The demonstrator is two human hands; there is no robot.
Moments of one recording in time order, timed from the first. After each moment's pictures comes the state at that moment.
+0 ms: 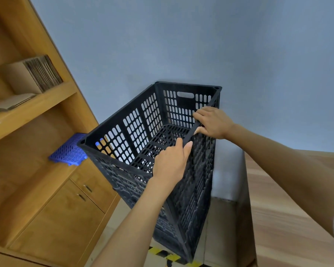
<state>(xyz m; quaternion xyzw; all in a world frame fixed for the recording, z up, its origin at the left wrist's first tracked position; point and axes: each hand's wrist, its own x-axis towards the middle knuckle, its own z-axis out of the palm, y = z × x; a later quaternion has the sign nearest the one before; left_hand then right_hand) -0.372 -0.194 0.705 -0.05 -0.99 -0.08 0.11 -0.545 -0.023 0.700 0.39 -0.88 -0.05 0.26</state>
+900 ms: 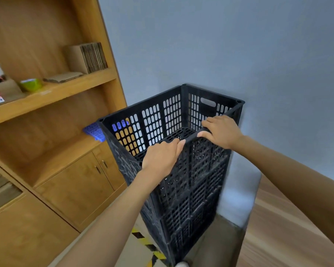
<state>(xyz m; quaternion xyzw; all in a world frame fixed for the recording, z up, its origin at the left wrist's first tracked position) -0.384 -0.168 0.716 0.06 -0.98 0.11 0.15 -0.585 -0.007 0.701 0.47 -0.84 -0.03 0.28</state>
